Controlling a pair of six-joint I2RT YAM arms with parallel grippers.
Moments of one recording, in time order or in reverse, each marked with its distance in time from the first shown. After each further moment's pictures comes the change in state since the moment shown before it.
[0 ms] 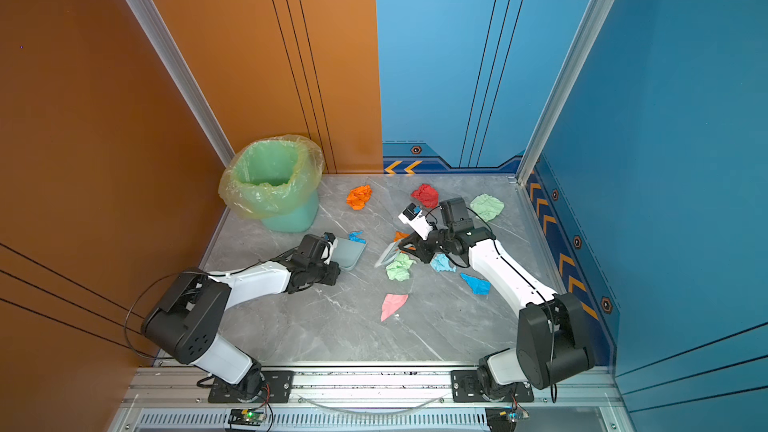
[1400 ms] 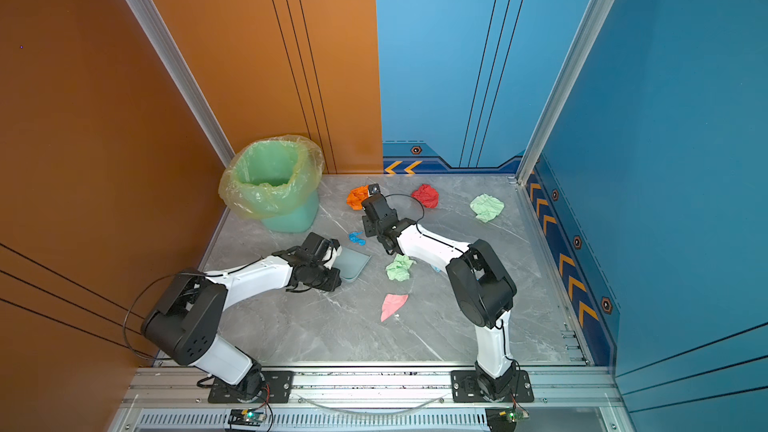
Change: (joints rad) left arm -0.019 -0.004 0.082 -0.264 0.087 0.009; right arm 0.379 0.523 0.408 0.262 1.018 0.631
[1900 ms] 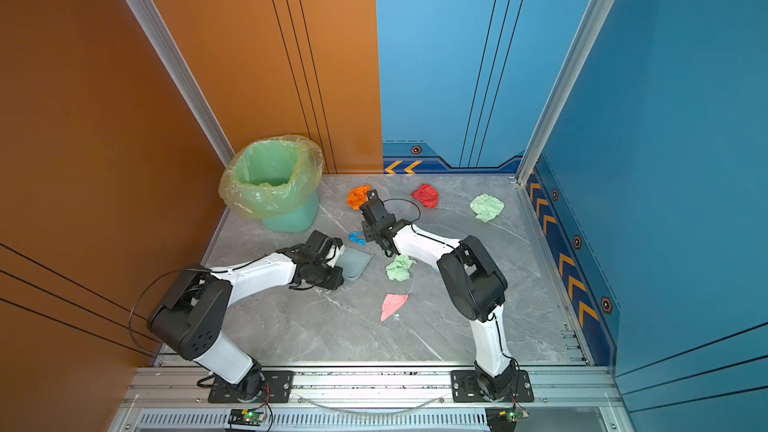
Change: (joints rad) left arm -0.014 0.041 0.042 -0.010 0.000 0.000; right arm 0.012 0.063 0.018 -0.043 -0.023 -0.004
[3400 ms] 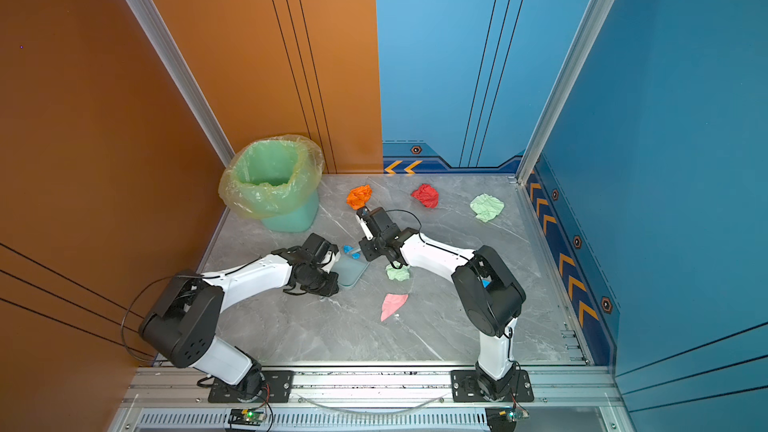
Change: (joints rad) left arm 0.004 -0.067 -0.021 -0.161 0.031 -0.031; right arm 0.018 -0.151 -0.155 -0.056 -0.290 -0.143
